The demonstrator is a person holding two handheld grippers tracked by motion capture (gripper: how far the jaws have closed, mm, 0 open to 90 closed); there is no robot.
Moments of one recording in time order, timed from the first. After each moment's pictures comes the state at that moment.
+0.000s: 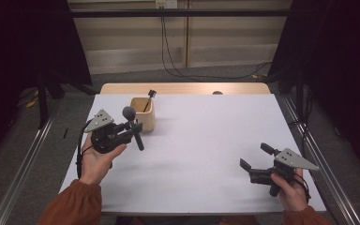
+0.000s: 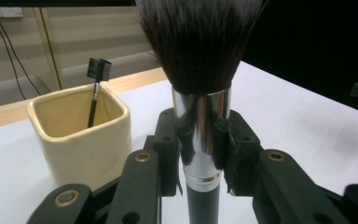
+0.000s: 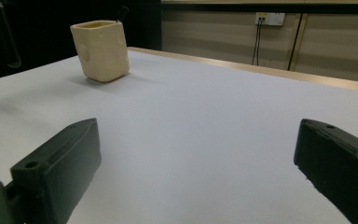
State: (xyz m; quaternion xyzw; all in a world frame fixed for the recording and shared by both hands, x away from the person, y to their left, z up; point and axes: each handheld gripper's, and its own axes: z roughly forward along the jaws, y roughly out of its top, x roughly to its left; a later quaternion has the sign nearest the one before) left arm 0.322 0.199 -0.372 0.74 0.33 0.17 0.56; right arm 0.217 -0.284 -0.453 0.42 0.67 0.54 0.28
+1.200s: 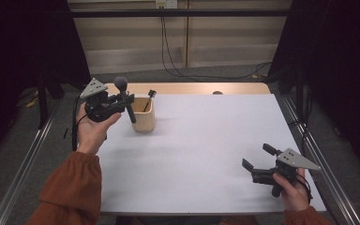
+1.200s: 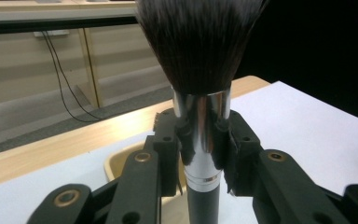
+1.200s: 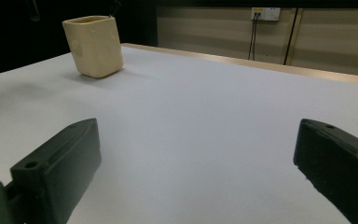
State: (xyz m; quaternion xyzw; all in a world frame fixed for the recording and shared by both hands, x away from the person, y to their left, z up) left arm 0.385 0.206 -0.328 0.72 0.36 0.22 0.54; right arm 0.218 -0.292 -0.456 0.43 0.67 0.54 0.28
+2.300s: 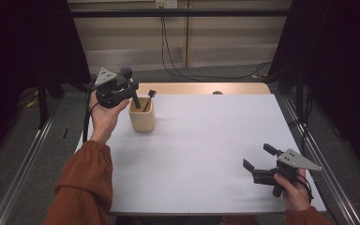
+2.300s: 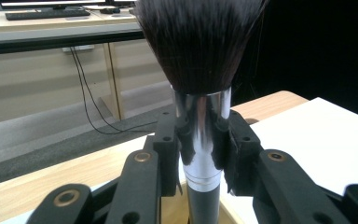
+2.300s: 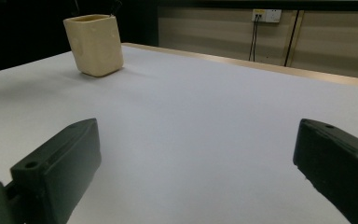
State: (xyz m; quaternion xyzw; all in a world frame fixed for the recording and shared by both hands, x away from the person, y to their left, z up) left arm 0.434 0.187 -0.342 0.71 0.38 0.26 0.54; right arm 0.217 -0.295 -0.457 0.42 0.68 0.54 0.28
